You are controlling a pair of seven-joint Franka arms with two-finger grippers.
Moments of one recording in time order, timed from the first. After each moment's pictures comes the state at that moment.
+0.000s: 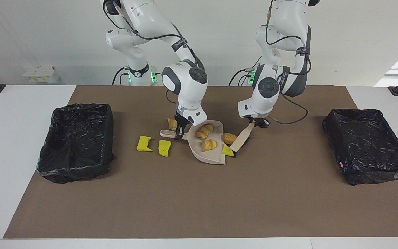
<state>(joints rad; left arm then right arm) -0.51 0.15 0.04 -2.08 -0.04 1.96 0.26 0.43 0.31 0.13 -1.89 -0.39 2.12 -0.74</state>
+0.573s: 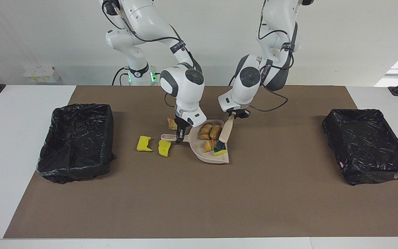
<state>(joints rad) -0.63 0.14 0.03 -2.03 -0.16 1.96 -0.03 0.42 0.31 0.13 -1.91 -0.38 2.19 -0.77</state>
